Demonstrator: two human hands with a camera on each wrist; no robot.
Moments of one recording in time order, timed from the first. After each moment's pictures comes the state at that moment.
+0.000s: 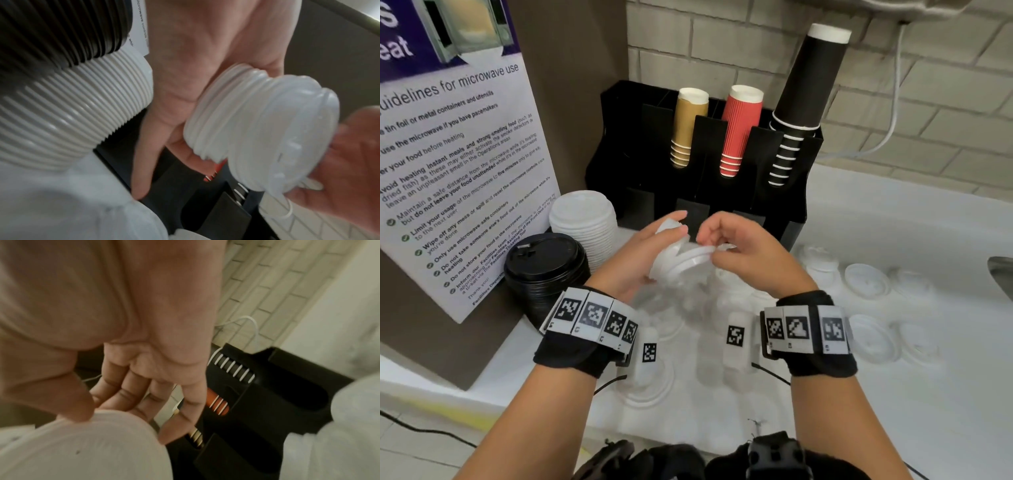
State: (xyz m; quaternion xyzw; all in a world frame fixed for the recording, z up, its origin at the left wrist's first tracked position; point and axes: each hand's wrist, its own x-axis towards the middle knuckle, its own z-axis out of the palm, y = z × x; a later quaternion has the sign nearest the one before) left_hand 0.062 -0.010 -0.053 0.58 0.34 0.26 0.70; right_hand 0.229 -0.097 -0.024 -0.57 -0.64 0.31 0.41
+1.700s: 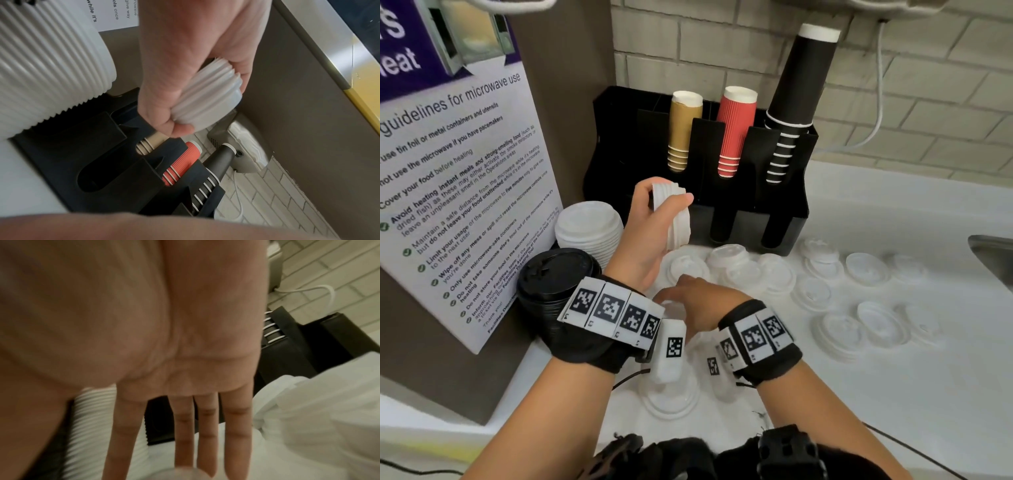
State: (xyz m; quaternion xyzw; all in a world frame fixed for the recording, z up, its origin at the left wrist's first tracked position) left_hand 0.066 0.012 -0.035 0.54 0.26 0.42 0.68; right_hand 0.161 -0.056 -0.083 -0.68 -0.66 0.31 -0.03
